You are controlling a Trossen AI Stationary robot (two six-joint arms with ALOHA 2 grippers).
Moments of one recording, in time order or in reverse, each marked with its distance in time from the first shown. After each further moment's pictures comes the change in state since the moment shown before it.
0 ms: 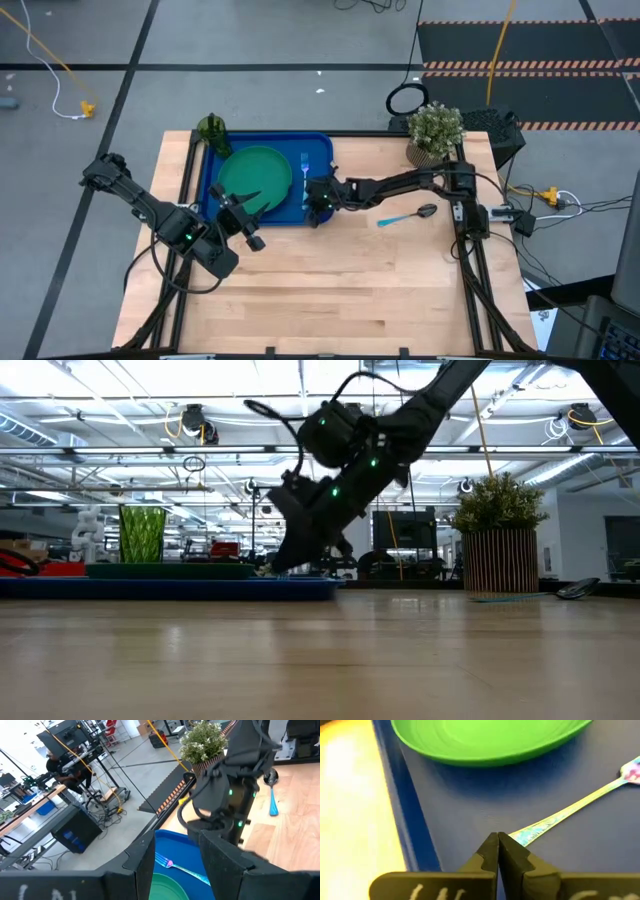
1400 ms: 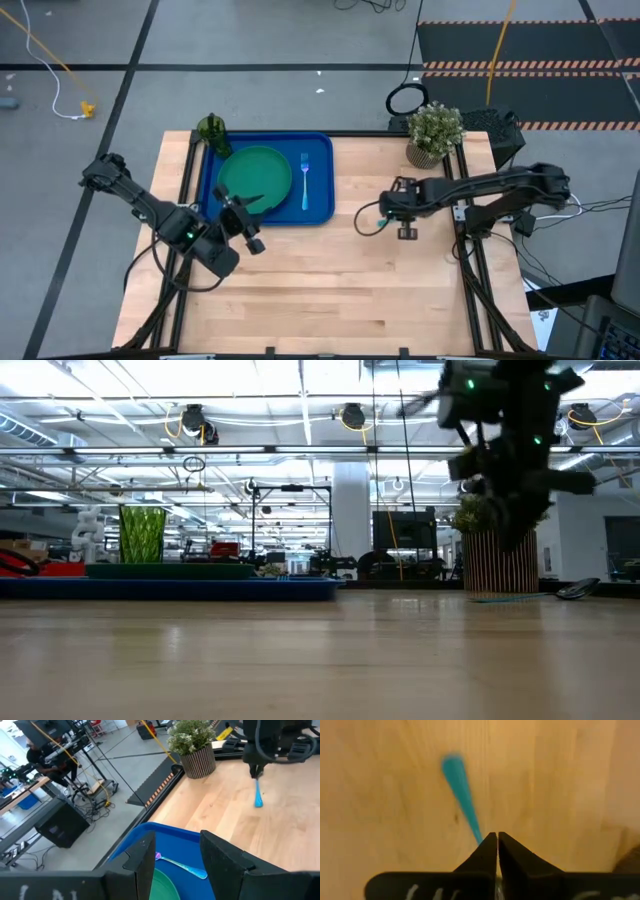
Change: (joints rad) left arm 0.012 0.000 0.000 0.001 0.086 -0.019; right arm 0.096 -0.704 -0.422 -1.007 0.121 -0.363
